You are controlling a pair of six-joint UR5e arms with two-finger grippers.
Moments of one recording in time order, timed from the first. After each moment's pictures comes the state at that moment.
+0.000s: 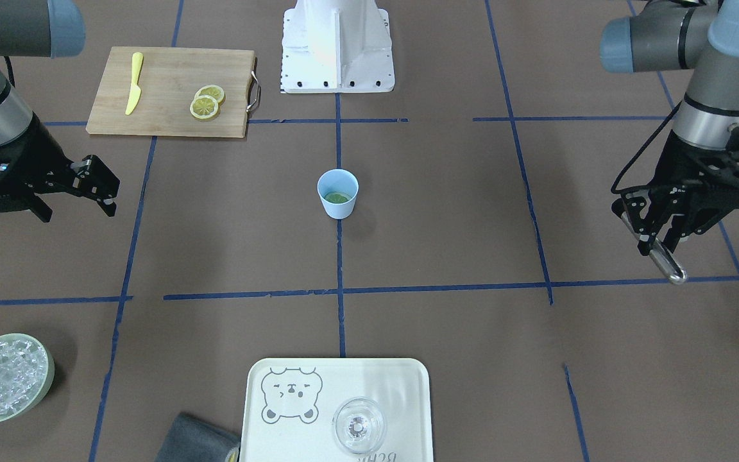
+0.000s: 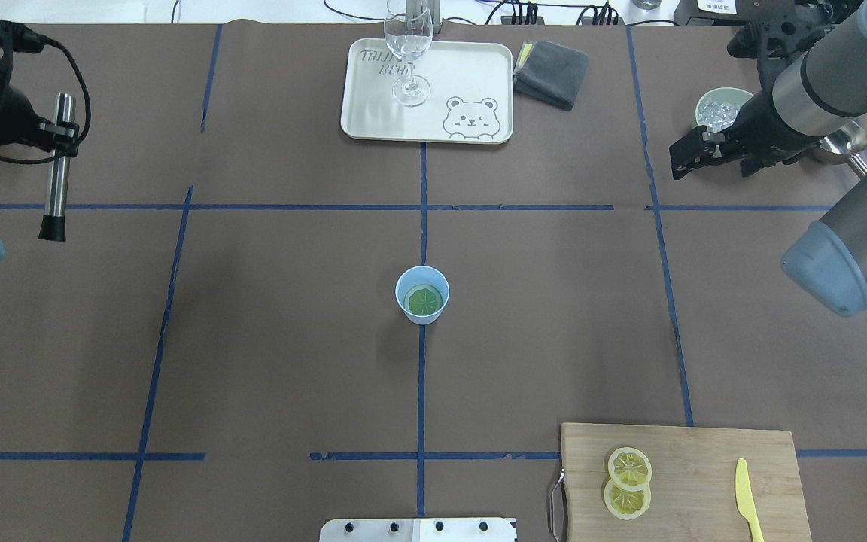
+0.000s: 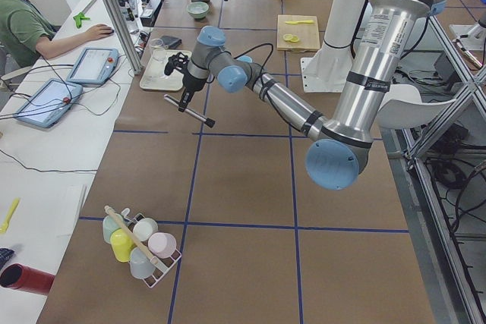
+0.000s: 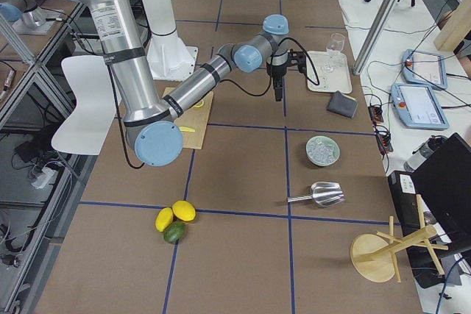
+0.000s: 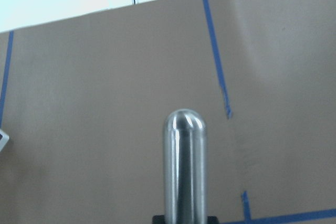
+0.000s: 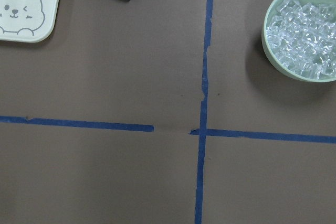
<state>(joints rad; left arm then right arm) -1.03 -1.88 -1.92 -1.77 -1.80 -0.69 0.98 -1.27 1.95 -1.59 2.11 0.79</state>
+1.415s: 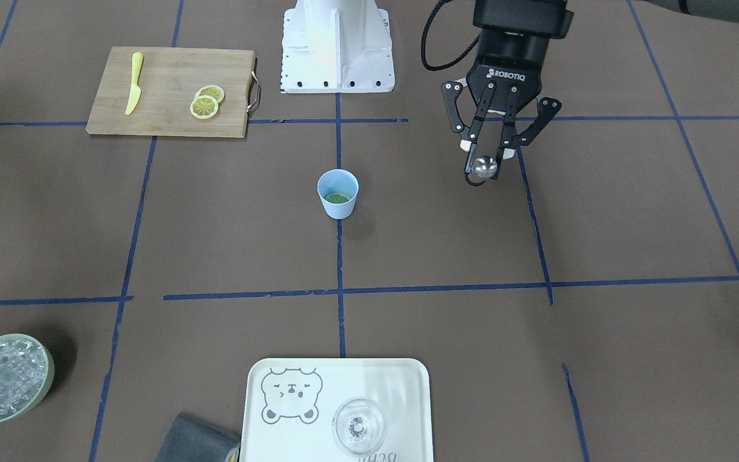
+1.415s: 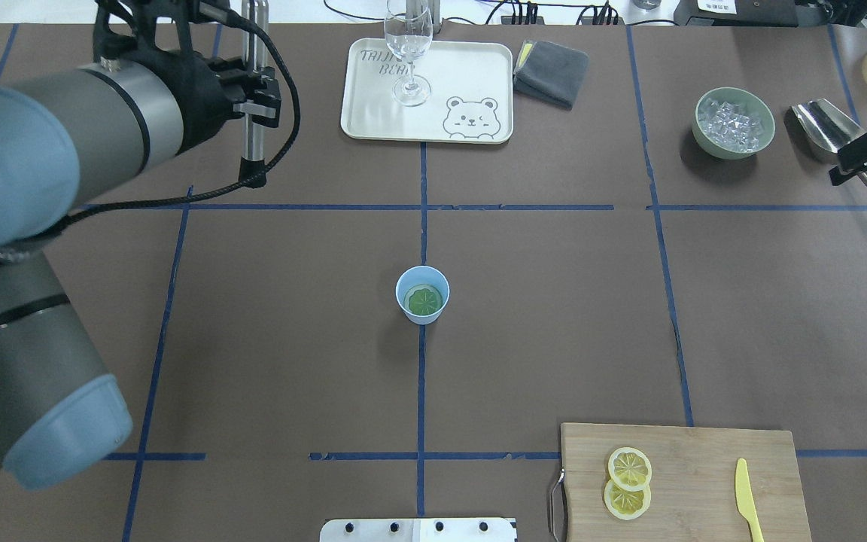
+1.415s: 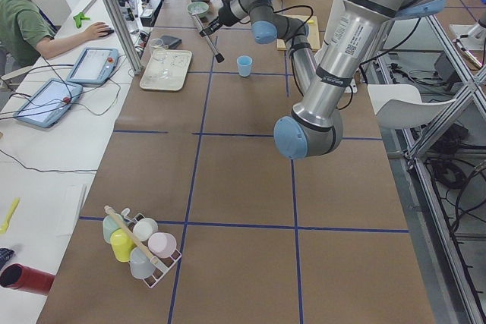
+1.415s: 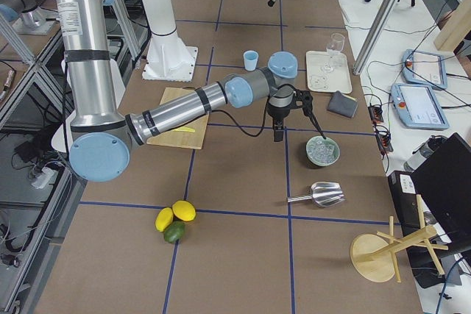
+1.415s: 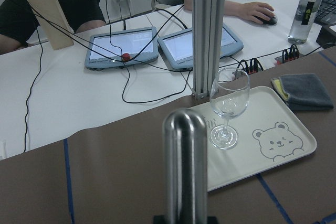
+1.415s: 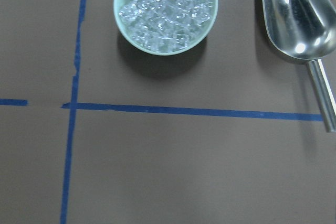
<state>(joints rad) -0.62 -2.08 -2.12 -1.80 -1.26 -0.78 1.31 -1.49 1.86 -1.59 2.33 0.38</state>
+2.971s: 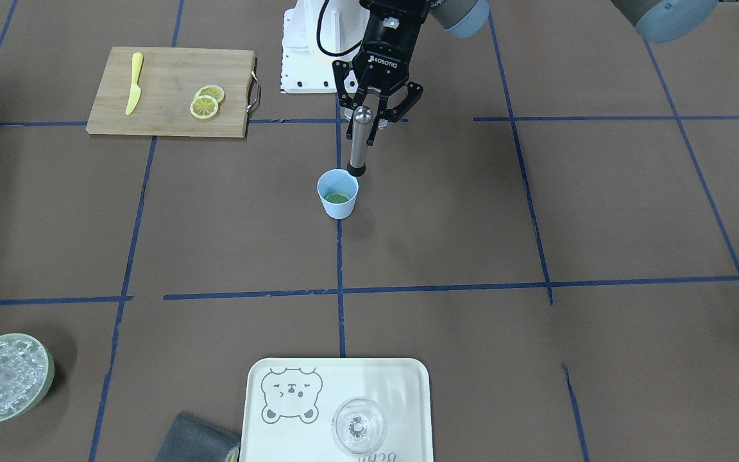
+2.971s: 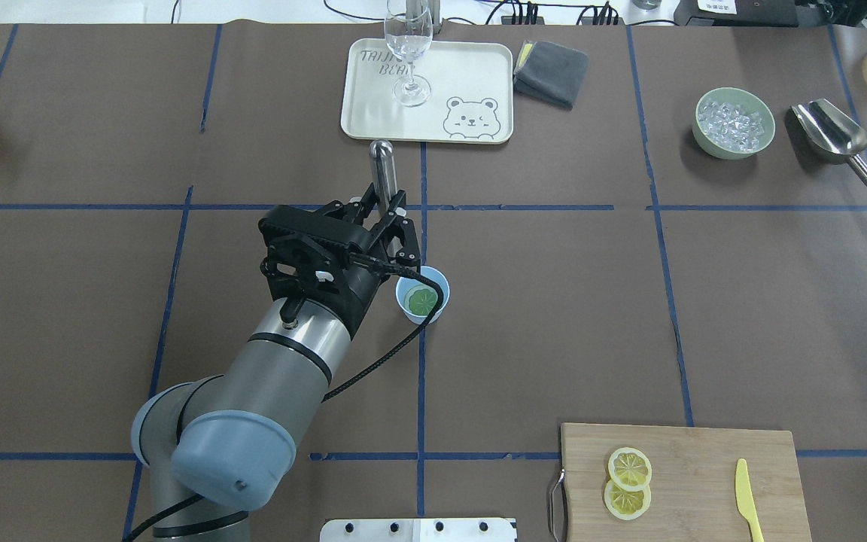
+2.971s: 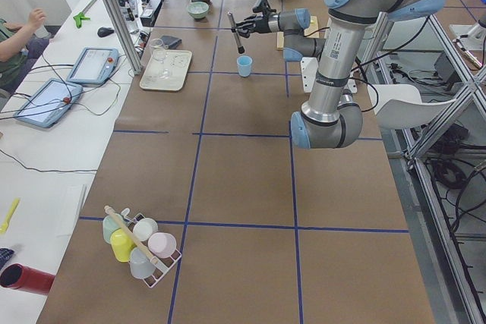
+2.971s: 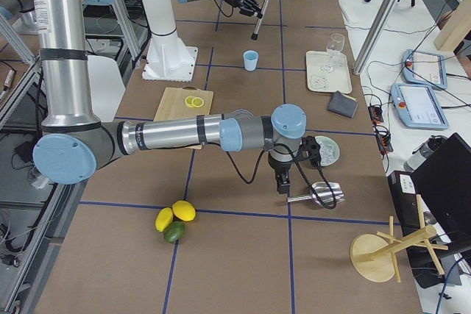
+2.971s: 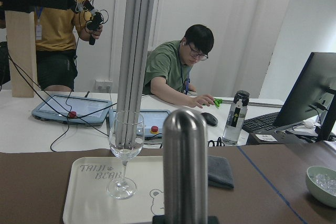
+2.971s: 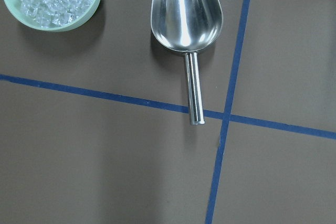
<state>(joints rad) -0.21 -2.12 -1.86 -2.29 -0.68 -0.82 1.52 -1.53 1.68 -1.59 2.37 -0.03</state>
